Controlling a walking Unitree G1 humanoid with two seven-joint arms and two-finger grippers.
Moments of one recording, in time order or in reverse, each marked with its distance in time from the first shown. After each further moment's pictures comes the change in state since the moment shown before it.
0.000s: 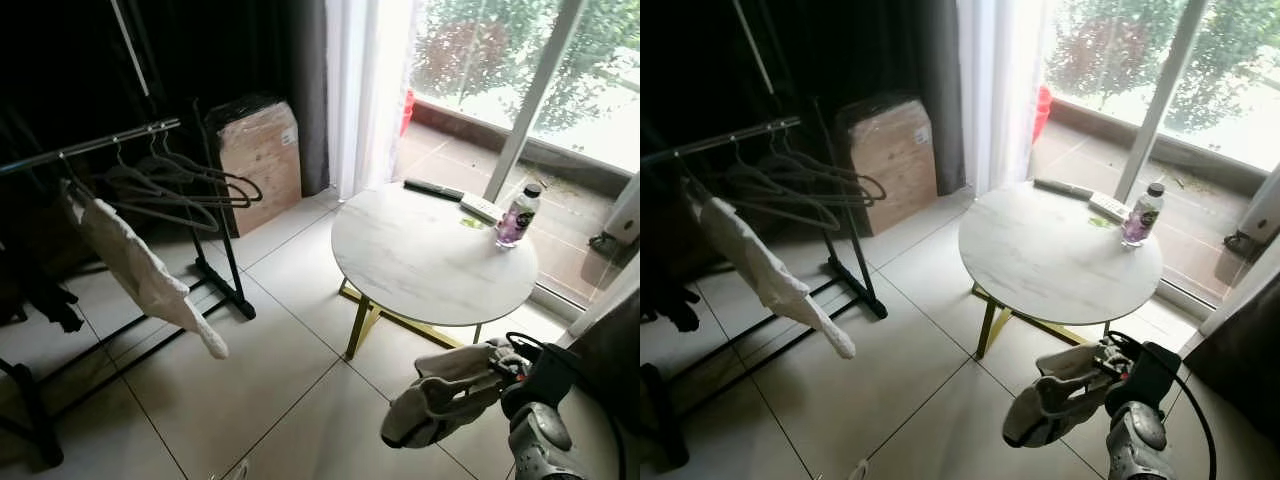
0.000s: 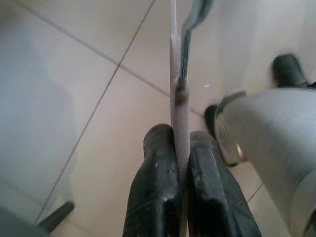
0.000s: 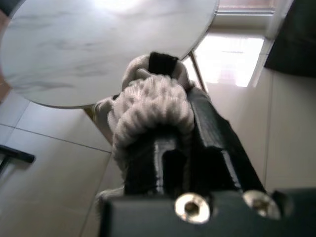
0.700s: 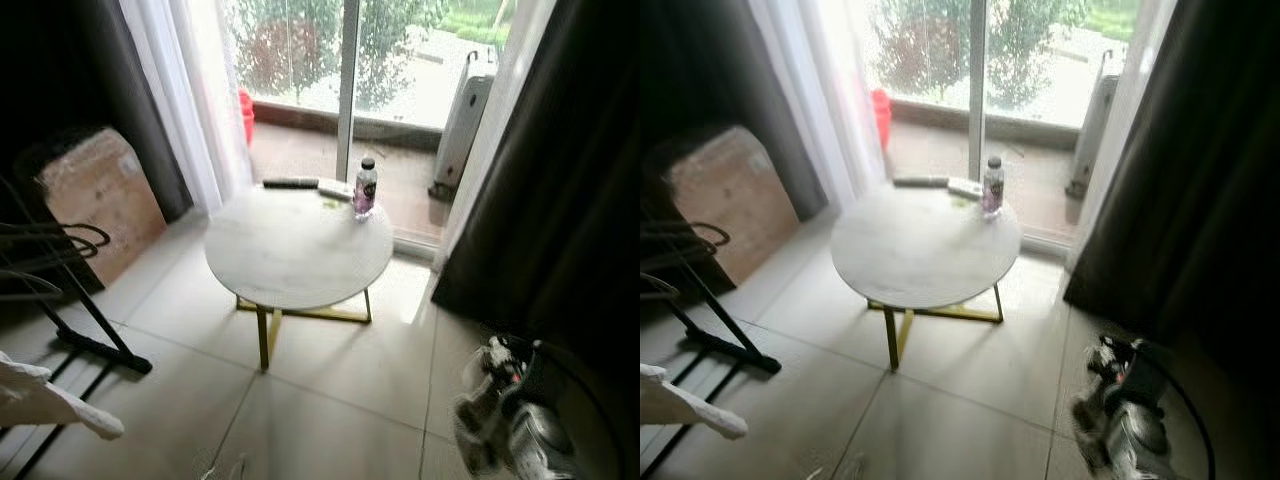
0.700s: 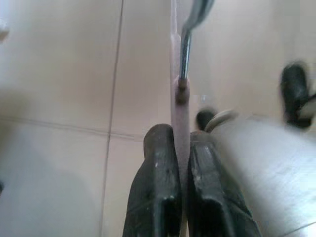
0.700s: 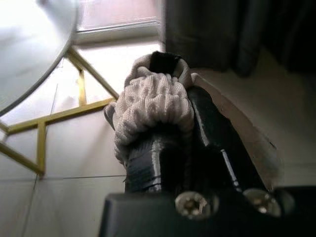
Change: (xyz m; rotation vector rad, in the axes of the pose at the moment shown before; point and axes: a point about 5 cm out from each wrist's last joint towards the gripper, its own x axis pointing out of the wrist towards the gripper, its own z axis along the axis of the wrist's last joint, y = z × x) left arm 0.002 -0.003 0.009 -0.029 -0.036 -0.006; right arm -0.003 -0.001 -0.005 -0.173 0.015 0.044
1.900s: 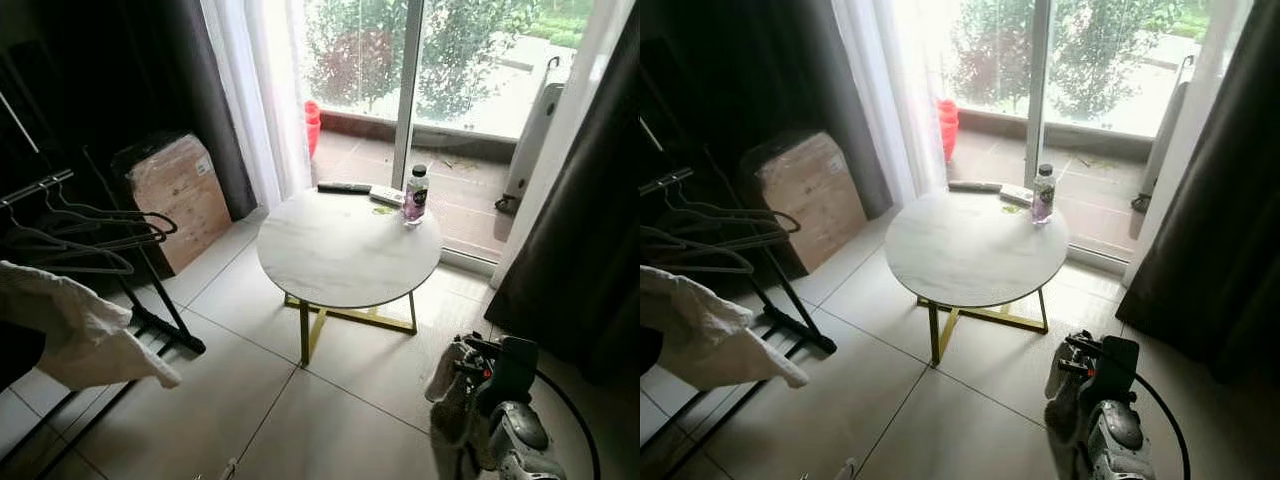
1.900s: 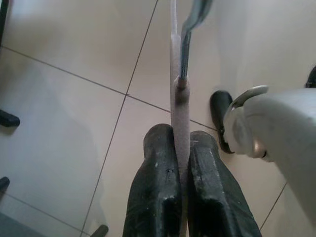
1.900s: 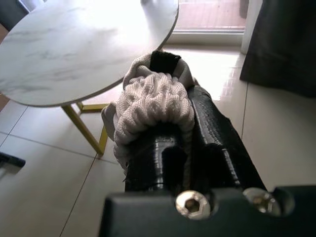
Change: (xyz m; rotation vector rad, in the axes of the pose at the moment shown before) left arm -0.004 0.016 -0.010 -0.029 0.041 0.043; right arm -0.003 0.026 -0.002 -0.027 -0.053 0.140
